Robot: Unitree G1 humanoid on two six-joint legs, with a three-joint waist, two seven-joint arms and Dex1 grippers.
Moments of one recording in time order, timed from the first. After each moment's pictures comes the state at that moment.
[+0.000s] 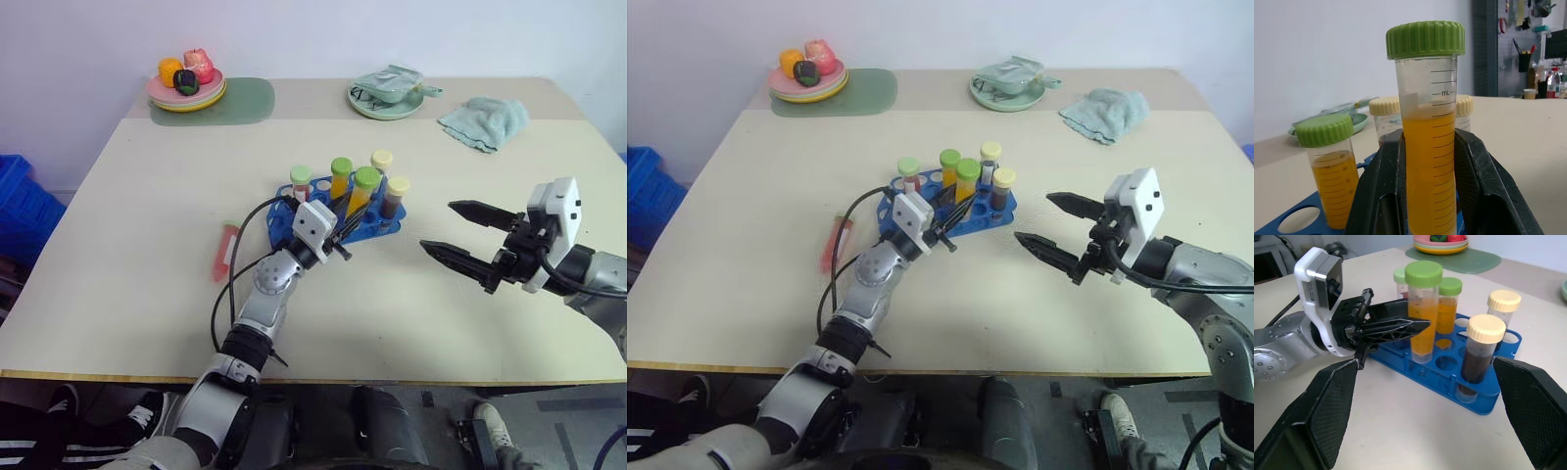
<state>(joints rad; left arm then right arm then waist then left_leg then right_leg) -0.54 -0.04 -0.18 0.51 -0.08 -0.47 -0.50 -0.09 -0.85 -0.38 -0.51 0.83 0.67 0.74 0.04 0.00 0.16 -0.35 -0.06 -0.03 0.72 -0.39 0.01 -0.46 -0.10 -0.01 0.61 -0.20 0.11</state>
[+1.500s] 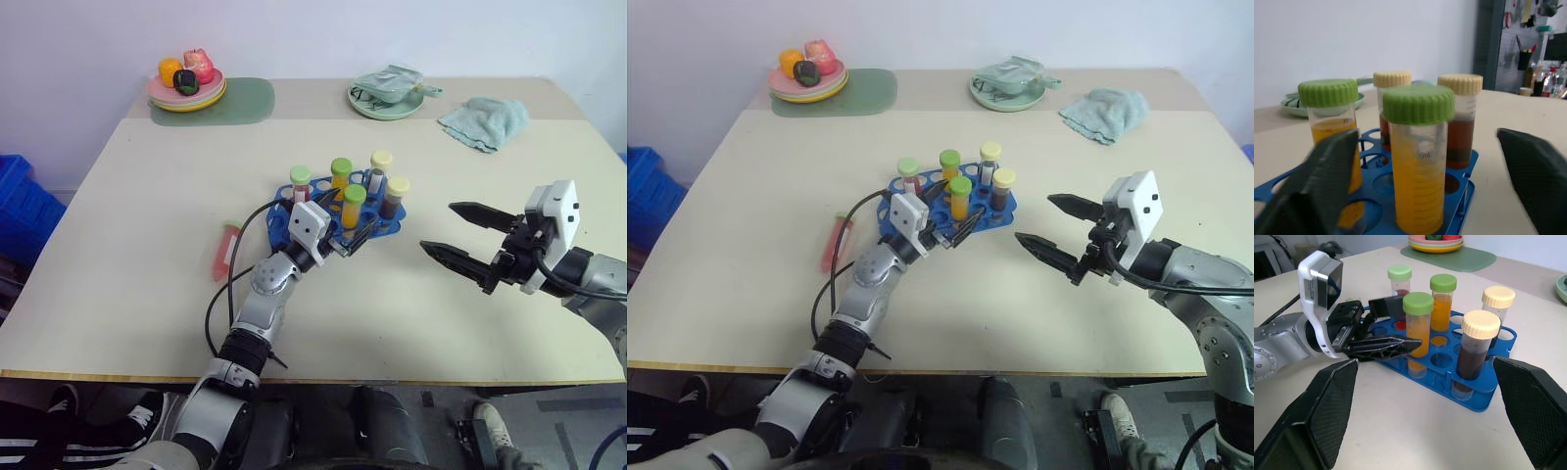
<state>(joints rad) -0.52 -0.05 -0.16 0.46 -0.14 -0.36 -0.54 -0.08 -0.83 -0.38 -0.51 0.80 0.67 0.74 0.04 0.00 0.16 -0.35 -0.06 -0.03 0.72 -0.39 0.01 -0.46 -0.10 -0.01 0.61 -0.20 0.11</state>
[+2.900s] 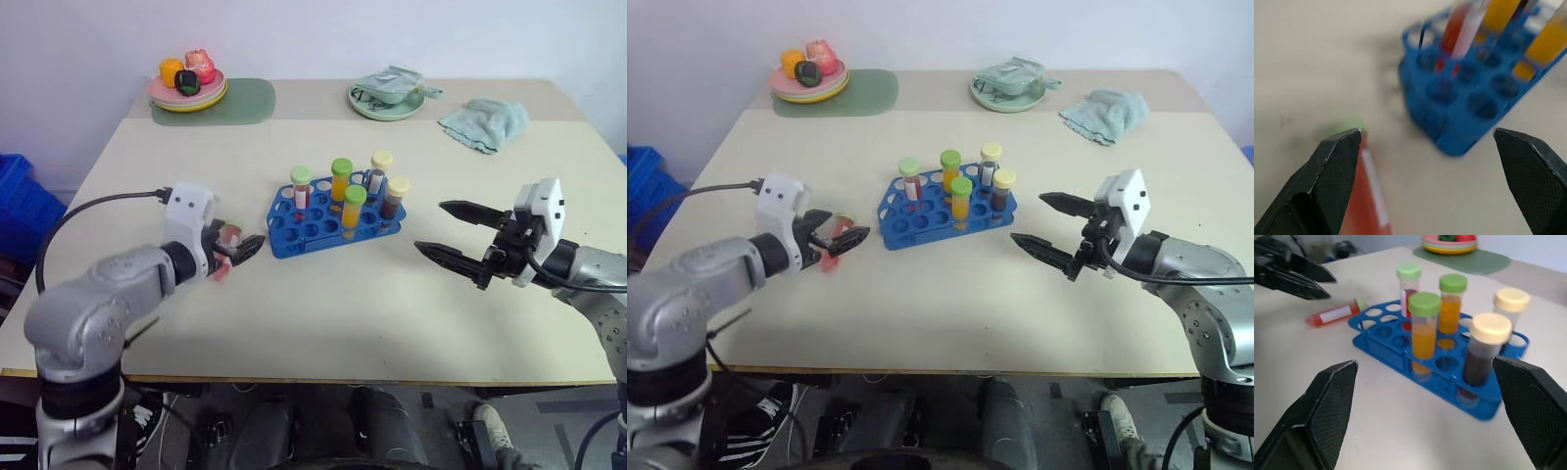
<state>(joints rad) -0.51 0.57 0.22 -0.53 -0.66 1.46 -0.24 -0.17 -0.82 -0.28 -0.38 0.71 0.57 0.87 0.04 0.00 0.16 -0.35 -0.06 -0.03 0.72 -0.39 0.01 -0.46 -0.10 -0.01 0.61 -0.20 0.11</state>
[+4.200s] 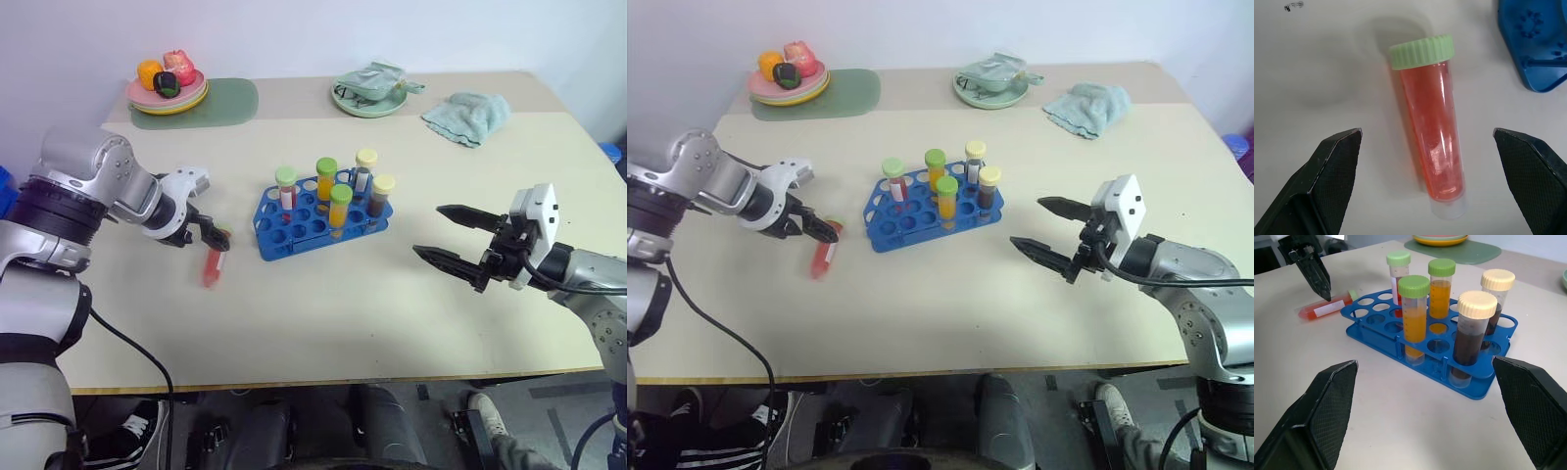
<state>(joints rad) -1.19 0.88 -0.53 0.45 -0.84 1.61 -0.43 -0.14 -0.81 -0.28 -0.37 0.69 0.55 0.88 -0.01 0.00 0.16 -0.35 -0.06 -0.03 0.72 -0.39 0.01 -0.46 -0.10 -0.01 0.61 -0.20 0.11</state>
